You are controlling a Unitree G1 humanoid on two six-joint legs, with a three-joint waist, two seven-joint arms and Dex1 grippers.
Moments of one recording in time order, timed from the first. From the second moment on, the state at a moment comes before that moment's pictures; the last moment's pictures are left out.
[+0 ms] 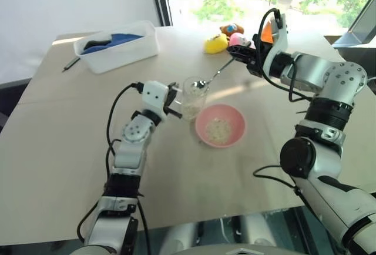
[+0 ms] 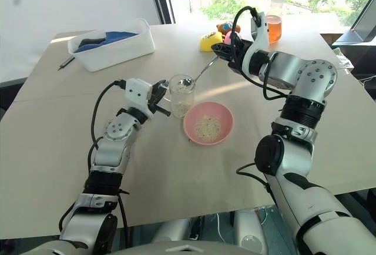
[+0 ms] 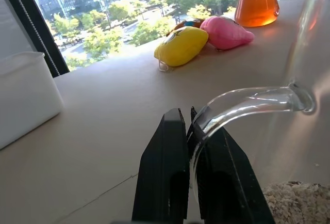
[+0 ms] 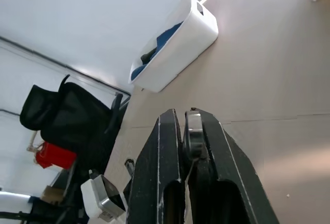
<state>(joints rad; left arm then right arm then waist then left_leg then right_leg) -0.42 0.30 0.03 0.16 -0.06 -0.01 -0.37 -1.14 -0.07 -0.67 0.24 0.89 1.46 -0.04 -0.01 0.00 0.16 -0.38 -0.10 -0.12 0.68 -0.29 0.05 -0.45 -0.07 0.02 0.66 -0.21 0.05</state>
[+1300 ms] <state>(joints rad) -0.40 0.31 0.03 0.17 -0.09 -0.05 -0.38 -1.03 -0.14 -0.85 0.29 1.48 1.48 -0.51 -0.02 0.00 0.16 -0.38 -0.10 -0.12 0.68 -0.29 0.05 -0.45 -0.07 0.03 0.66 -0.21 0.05</state>
